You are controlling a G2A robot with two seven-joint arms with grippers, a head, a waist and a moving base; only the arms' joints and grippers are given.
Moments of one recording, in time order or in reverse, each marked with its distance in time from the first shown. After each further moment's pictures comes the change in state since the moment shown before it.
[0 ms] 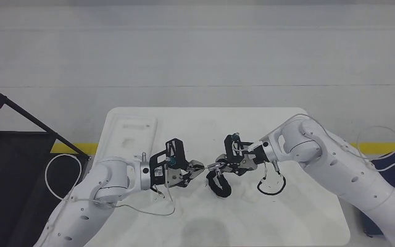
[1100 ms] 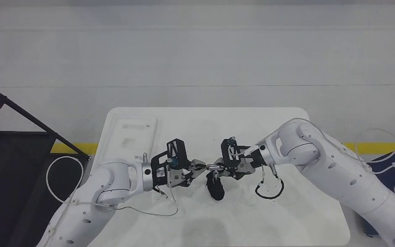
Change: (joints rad) left arm 0.010 -0.006 0.008 -0.023 0.058 0.047 0.037; right arm -0.034 -0.013 0.026 -0.033 0.024 0.020 0.068
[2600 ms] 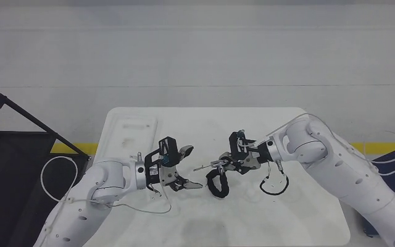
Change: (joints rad) left arm 0.028 0.007 -0.056 0.045 -0.039 -0.069 0.025; right arm -0.051 0.009 0.089 0.032 0.013 -0.020 0.005
